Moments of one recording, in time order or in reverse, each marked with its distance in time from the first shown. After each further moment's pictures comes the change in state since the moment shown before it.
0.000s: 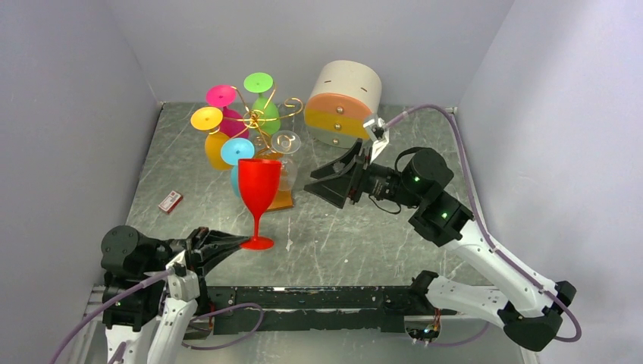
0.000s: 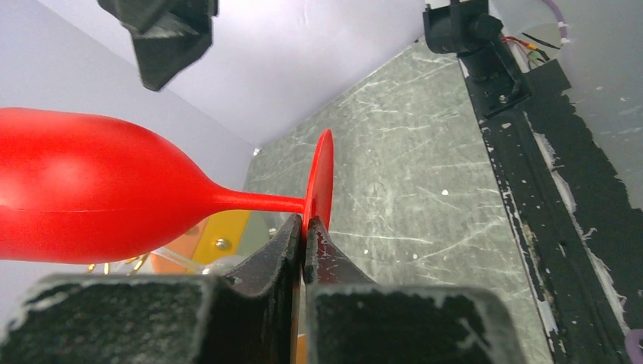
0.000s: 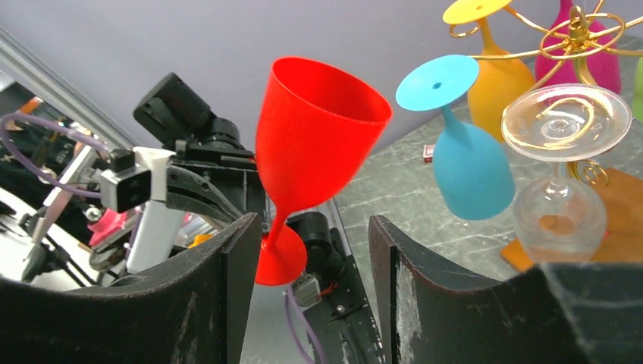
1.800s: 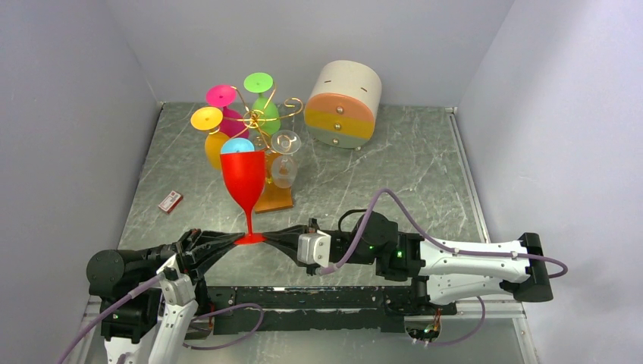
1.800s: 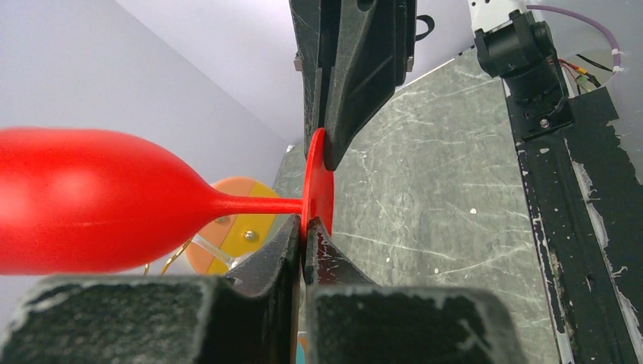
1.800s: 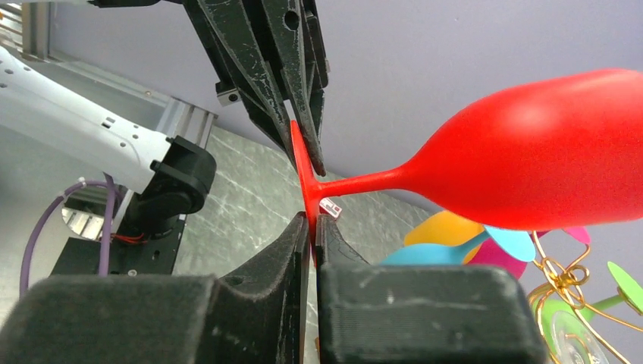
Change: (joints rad) left arm 0.000 -0.078 0.000 0.191 -0.136 -0.260; right arm 0.621 0.109 -0.193 0.286 0.361 -1.146
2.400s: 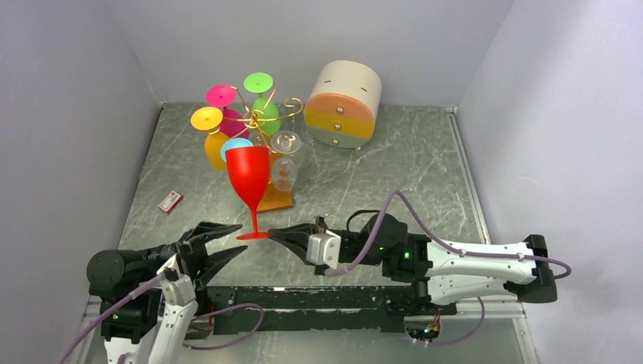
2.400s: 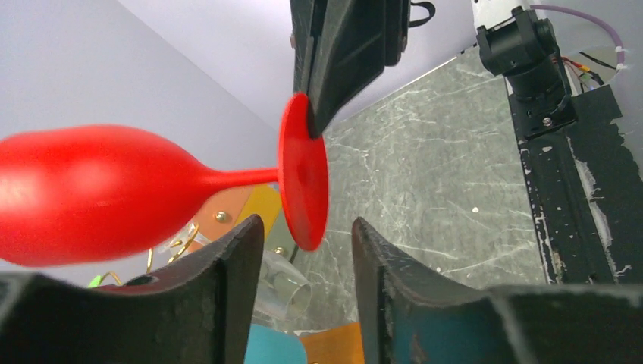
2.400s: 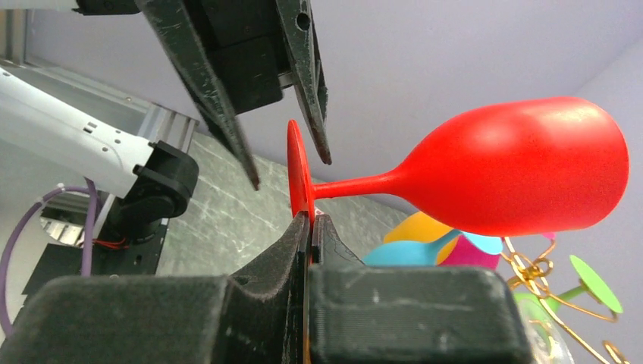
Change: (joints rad) left arm 0.000 -0.001 0.000 -0.003 -0.005 0.003; right arm 0.004 -0.037 -0.019 0.011 0.024 -0.026
